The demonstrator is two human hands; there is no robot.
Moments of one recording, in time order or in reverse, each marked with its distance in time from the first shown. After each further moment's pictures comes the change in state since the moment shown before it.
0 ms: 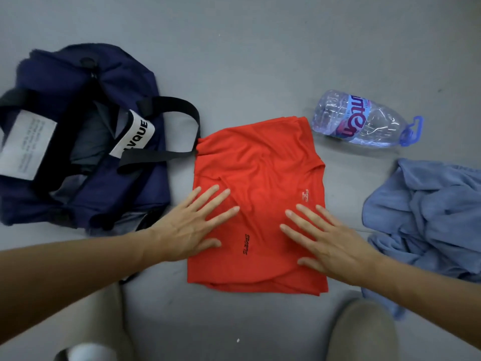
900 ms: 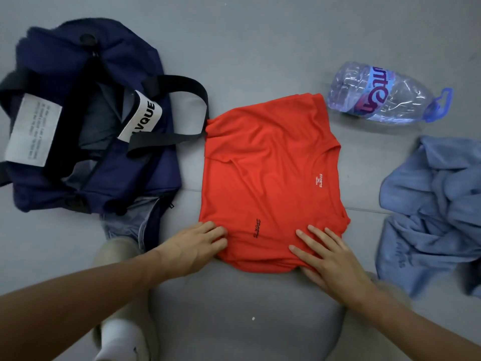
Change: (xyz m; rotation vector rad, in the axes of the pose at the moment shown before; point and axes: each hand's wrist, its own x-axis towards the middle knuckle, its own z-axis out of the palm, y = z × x) left_hand -0.047 0.034 0.044 -0.175 0.033 0.139; right_hand -0.027 -0.083 0.058 0.267 0.162 0.203
